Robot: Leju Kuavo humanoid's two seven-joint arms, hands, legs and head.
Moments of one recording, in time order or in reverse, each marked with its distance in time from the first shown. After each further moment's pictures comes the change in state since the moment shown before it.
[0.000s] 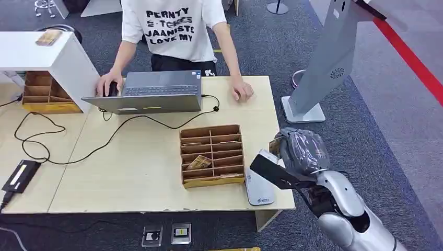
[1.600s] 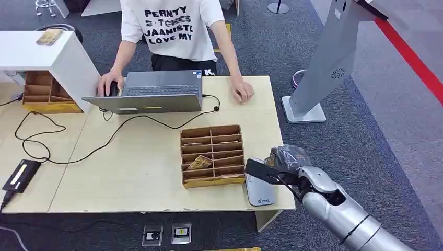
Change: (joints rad) left arm 0.000 -0.001 0.024 0.000 0.021 0.018 0.015; right arm -0.161 0.057 0.178 0.513 -0.131 0.074 -0.072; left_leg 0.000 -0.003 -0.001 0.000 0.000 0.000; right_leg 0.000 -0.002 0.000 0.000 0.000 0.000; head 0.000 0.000
